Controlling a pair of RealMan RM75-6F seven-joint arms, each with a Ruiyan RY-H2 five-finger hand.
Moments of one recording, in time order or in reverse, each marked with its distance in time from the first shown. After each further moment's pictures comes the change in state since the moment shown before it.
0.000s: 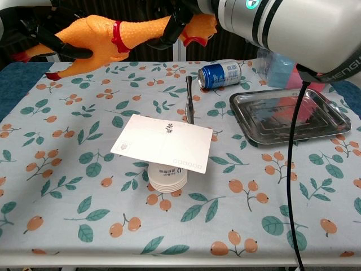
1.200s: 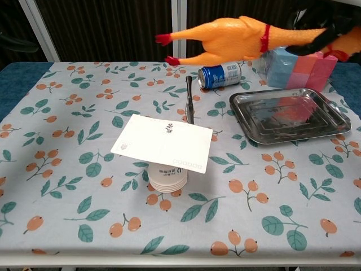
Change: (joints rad) left arm 0.161 0.090 0.061 -0.032 0.223 0.231 -0.047; right arm -0.370 0.305 -0.159 0.081 -0.191 0.023 0.609
